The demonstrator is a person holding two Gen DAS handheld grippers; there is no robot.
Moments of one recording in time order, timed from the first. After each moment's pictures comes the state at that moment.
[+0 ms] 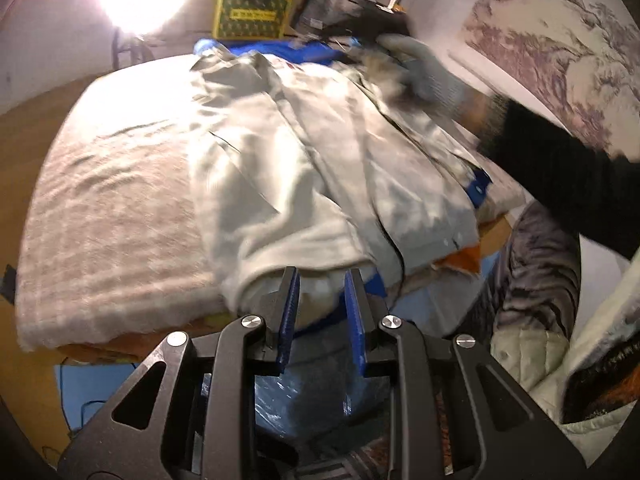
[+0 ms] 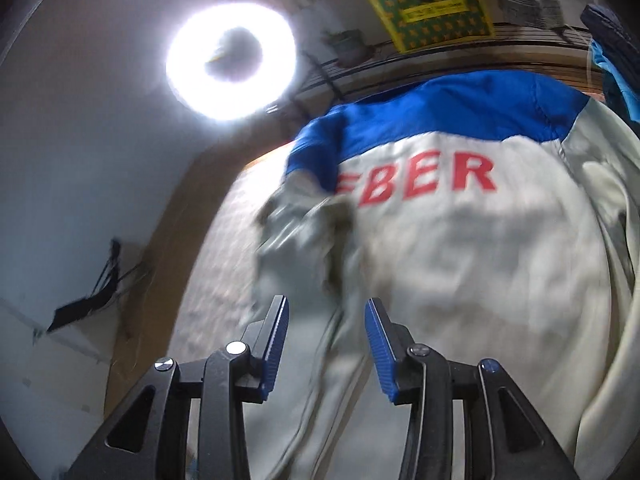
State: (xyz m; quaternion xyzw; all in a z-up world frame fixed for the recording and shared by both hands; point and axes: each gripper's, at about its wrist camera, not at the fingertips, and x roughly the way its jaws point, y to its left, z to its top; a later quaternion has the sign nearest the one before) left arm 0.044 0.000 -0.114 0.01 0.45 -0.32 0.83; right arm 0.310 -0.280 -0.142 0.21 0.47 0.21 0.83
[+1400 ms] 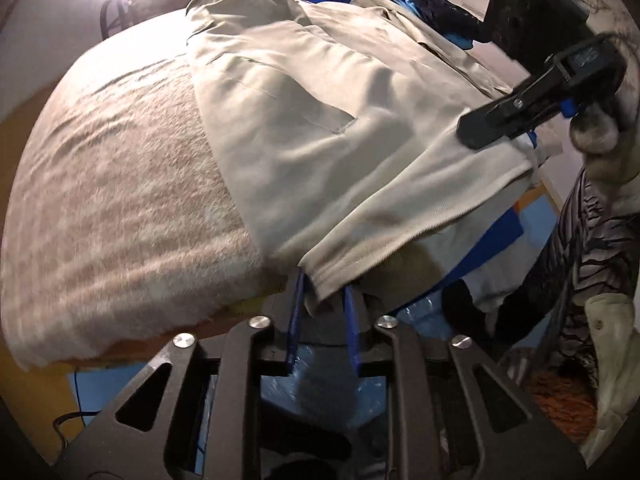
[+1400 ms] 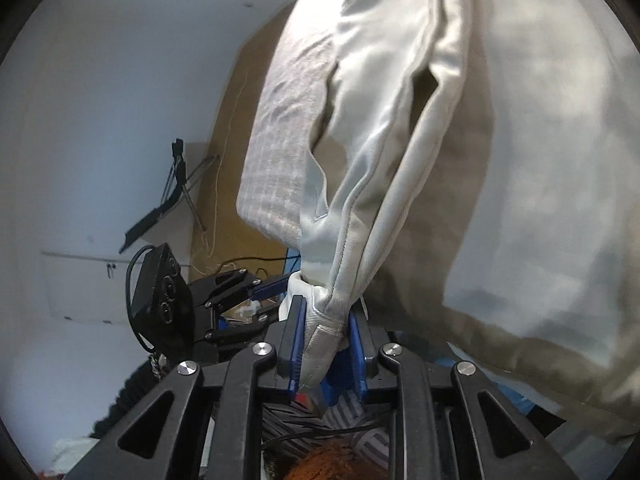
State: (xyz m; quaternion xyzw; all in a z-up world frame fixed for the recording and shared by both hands) left arm 0.070 -0.006 -0.214 0.08 0.50 -0.32 0.80; right arm 0.108 -0.203 -0.219 0.26 0.62 0.33 0.66
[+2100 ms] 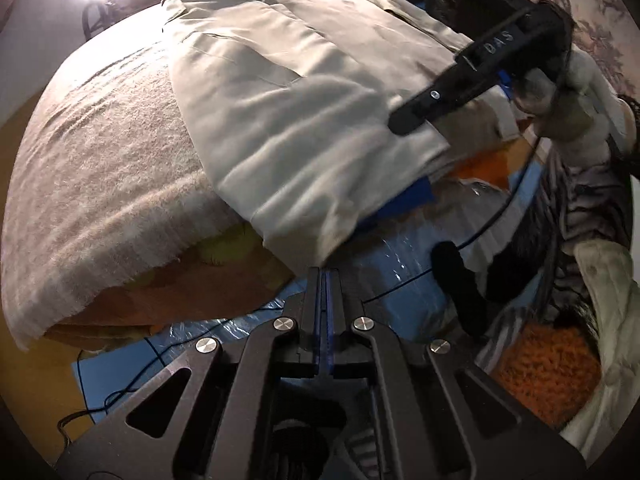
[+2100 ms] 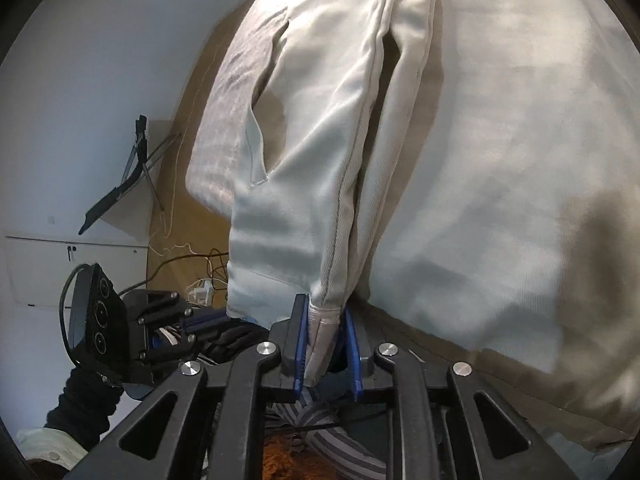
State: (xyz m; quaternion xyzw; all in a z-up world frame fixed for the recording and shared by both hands) left arm 0.023 -0.004 -0.210 0.11 0.52 -0.34 0.78; right arm 0.096 -0.192 -0.251 0.20 0.66 0.29 0.67
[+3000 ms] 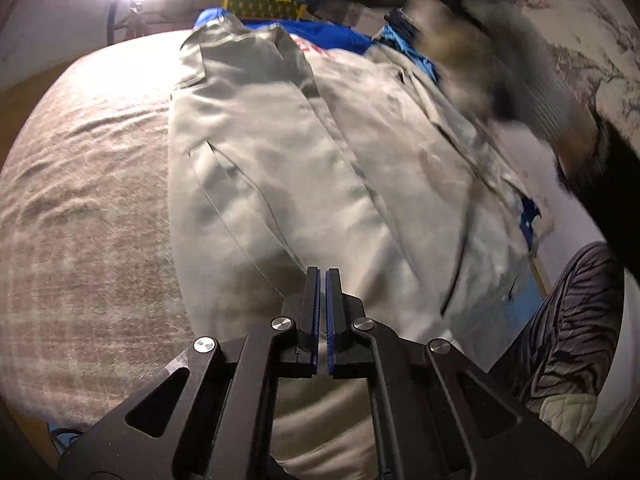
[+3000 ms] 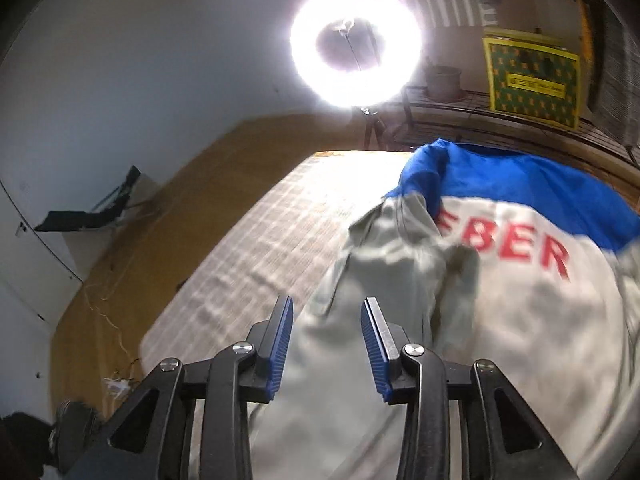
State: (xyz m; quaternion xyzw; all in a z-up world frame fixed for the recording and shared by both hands) left arm 0.152 -0.043 -0.191 -0.02 0.49 -0.32 0.81; right arm 0.332 -0.166 -0.109 0.04 0.42 0.27 0.86
